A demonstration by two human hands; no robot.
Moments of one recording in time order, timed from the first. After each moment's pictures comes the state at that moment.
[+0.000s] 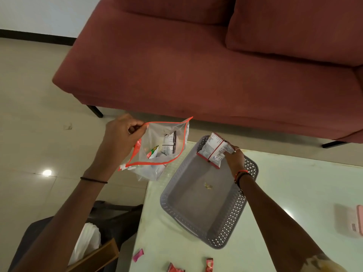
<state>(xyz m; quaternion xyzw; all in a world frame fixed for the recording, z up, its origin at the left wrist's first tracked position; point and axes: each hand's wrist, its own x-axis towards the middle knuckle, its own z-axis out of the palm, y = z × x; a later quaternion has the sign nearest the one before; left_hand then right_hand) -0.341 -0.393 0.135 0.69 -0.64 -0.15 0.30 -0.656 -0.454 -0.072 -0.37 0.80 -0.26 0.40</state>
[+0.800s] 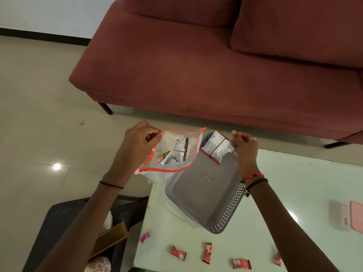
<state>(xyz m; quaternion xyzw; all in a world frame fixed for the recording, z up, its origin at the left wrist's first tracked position) -0.359 -0.357 0.150 0.68 -0.65 -0.18 0.30 -0.631 -0.424 0.061 -0.29 0.67 -0.49 0.48</state>
